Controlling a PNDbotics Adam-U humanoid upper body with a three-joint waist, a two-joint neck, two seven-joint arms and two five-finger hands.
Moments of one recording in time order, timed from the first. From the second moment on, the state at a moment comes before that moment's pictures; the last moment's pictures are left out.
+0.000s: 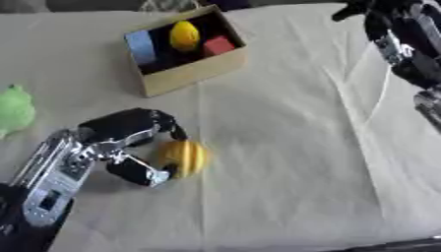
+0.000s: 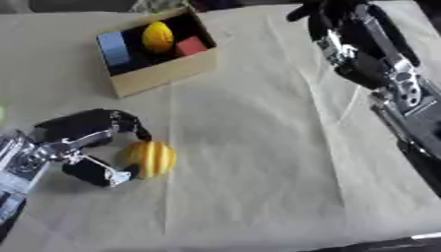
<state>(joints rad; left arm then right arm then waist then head) -0.77 0.17 -0.57 -1.39 -0.74 -0.21 -0.59 0.01 -0.83 -0.14 -1.98 -0.26 -0.38 0.00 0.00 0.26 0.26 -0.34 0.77</state>
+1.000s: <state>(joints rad) -0.76 0.14 -0.57 -1.34 -0.78 -0.25 -0.54 0.02 -0.80 -0.13 -1.98 -0.27 -0.37 0.02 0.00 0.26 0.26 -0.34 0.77</state>
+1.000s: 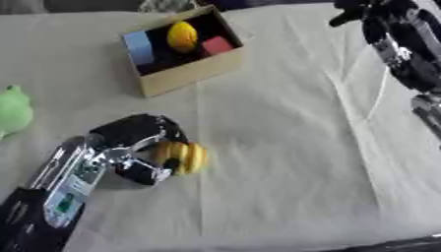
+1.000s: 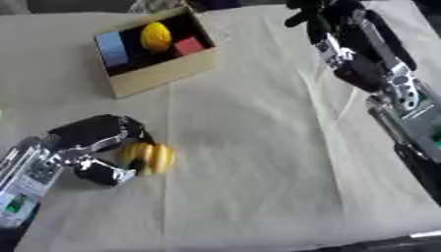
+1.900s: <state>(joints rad) -0.90 0.36 -0.39 -1.60 -0.44 -0.14 -0.45 -0.02 -0.79 -0.14 -1.98 -0.30 -0.41 0.02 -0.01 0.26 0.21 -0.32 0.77</state>
